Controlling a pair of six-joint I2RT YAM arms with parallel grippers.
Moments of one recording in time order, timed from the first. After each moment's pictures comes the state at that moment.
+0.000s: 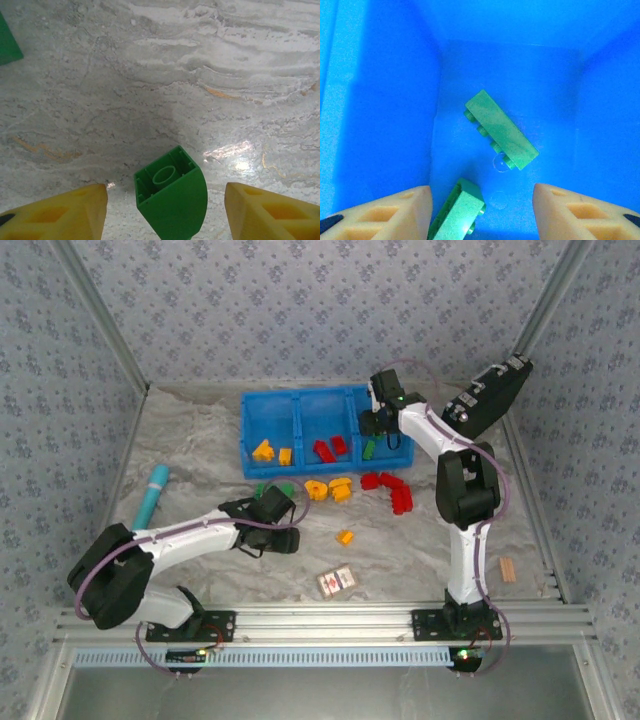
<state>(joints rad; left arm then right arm) -0.83 1.38 0.72 -0.54 -0.02 -0.65 0.32 2.10 1.75 -0.64 0.06 0.12</state>
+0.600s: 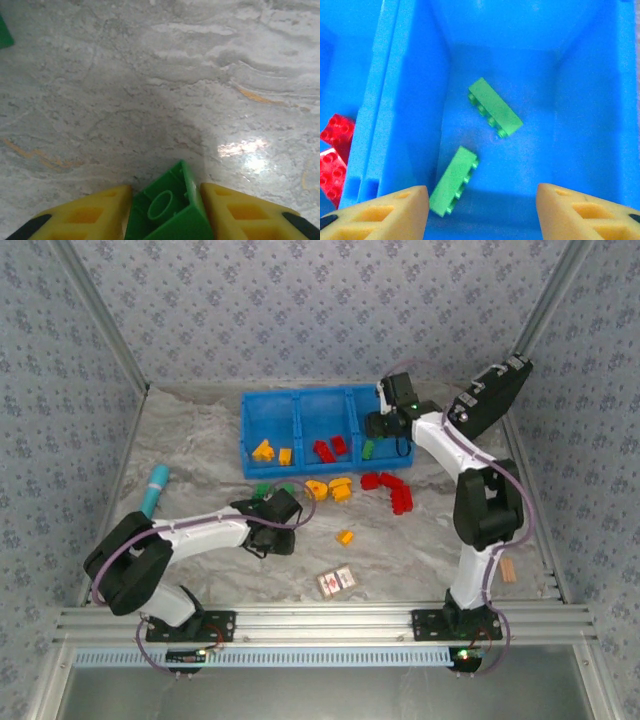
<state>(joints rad) -0.85 1.49 0.74 -0.55 -0.06 -0.69 0.31 1.85 1.53 -0.57 0.06 0.12</state>
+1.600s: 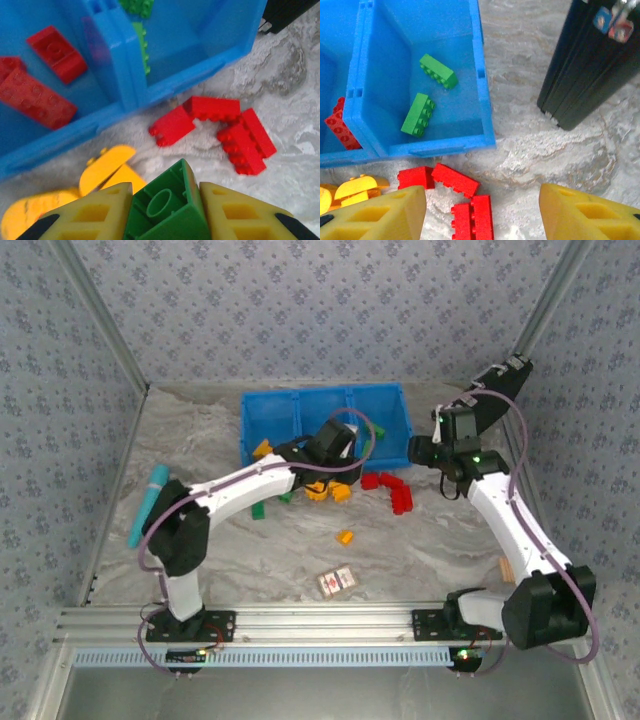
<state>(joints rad) -0.87 1.86 1.51 -0.47 -0.05 -0.48 0.19 1.23 1.07 -0.59 0.05 0.23</state>
